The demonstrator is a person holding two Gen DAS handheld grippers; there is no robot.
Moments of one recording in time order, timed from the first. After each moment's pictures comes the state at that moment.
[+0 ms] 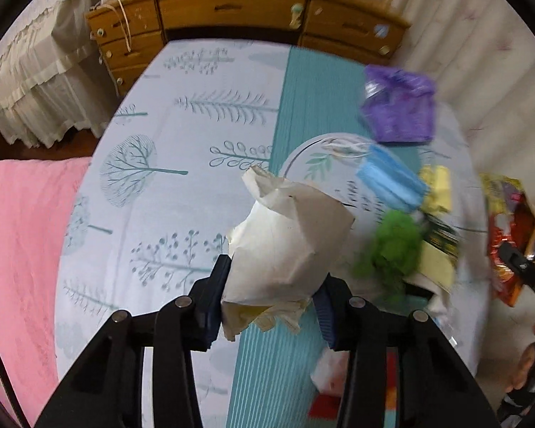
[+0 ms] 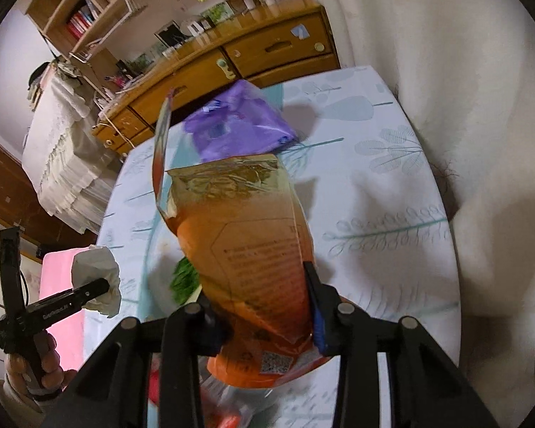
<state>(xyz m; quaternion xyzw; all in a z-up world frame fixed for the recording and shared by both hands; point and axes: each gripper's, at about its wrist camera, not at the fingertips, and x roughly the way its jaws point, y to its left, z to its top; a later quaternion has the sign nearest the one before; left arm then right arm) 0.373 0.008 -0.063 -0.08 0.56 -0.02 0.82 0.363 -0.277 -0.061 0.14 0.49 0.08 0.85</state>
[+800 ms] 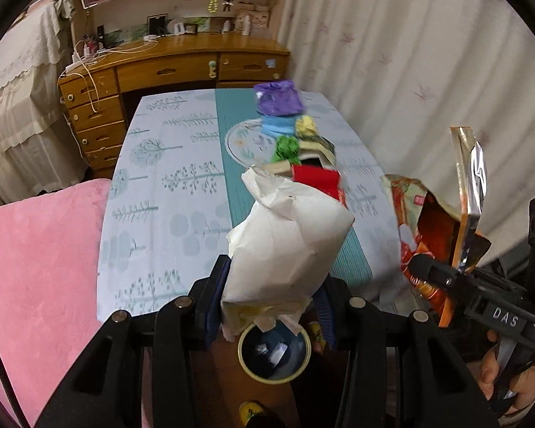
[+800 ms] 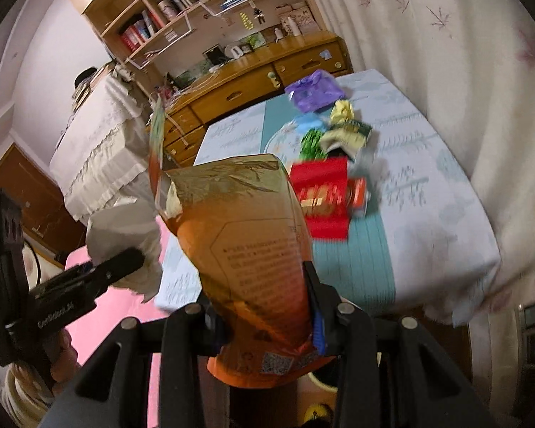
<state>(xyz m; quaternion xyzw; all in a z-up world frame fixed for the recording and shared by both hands) 0.068 0.074 0.044 -0.01 0.46 -0.18 0.87 0.037 -0.121 0.005 0.17 0.44 0.07 0.88</state>
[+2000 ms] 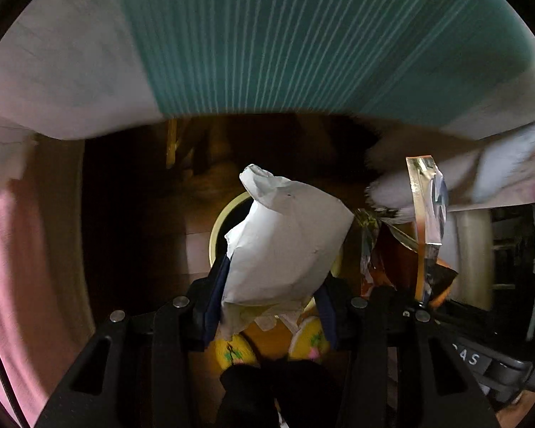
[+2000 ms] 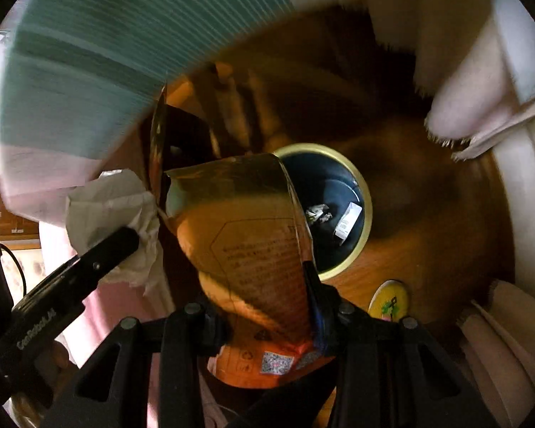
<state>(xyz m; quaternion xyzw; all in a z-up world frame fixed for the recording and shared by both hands) 0.017 -0.017 -0.336 0.00 0.64 -0.11 0.76 0.003 -0.188 -0.397 0.26 0.65 0.03 0.71</state>
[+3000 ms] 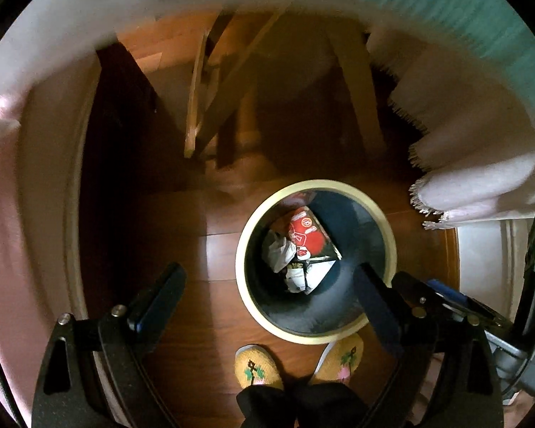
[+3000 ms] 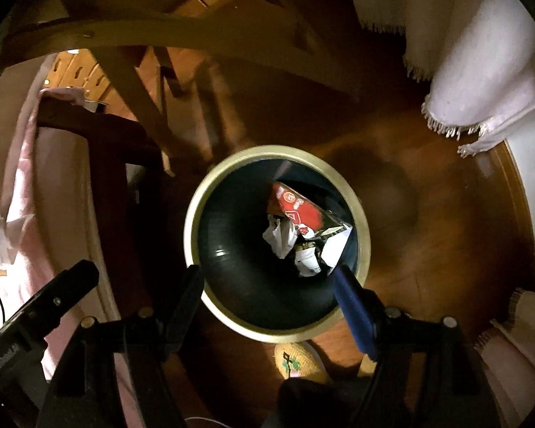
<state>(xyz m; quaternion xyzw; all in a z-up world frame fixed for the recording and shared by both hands) 0.035 0.006 -0.402 0.02 0.64 -0.07 0.76 0.014 -0.191 -0.473 0.25 0.63 -0.02 0.74</state>
